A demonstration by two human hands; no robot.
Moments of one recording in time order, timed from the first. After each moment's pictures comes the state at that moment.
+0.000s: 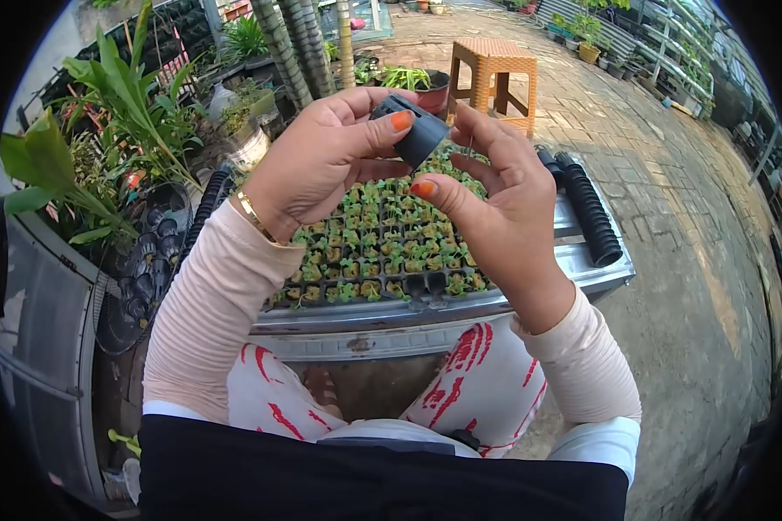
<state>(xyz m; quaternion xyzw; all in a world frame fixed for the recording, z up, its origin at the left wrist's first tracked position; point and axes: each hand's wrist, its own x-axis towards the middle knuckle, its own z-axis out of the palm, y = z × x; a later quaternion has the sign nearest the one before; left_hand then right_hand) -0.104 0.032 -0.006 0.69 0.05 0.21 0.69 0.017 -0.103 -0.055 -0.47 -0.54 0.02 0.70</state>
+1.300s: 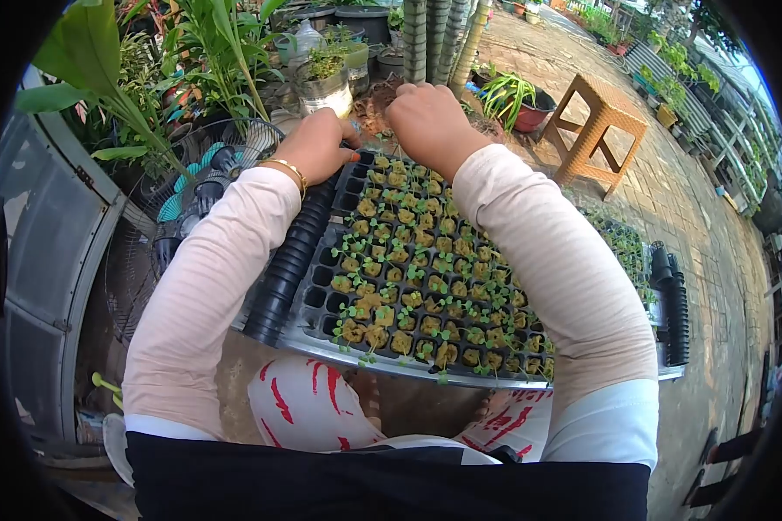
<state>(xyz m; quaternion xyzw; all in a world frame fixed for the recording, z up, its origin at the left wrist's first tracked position) -0.280 0.262 -0.072 0.90 0.39 0.19 0.04 -0.099 0.212 -0.056 -0.53 -0.79 -0.29 0.11</state>
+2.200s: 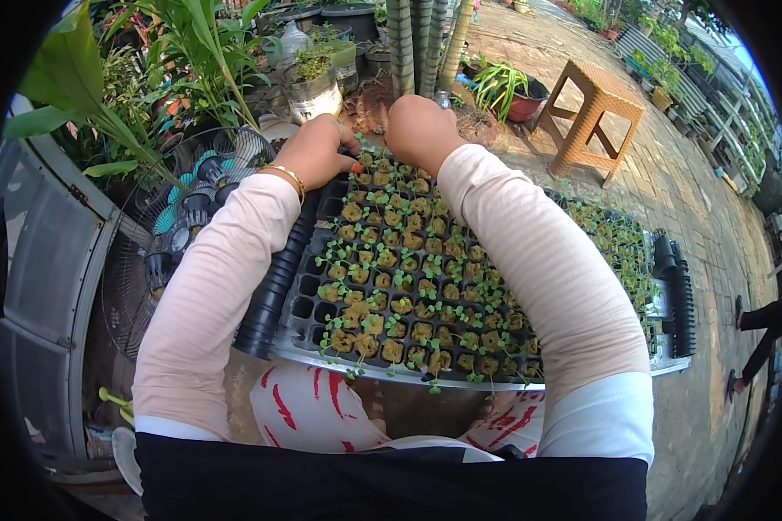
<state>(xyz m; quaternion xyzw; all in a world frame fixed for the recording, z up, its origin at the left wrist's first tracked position) -0.262 0.268 -0.081 0.91 0.36 0.16 0.11 -0.096 0.222 -0.069 -0.75 -0.65 0.03 0.12</state>
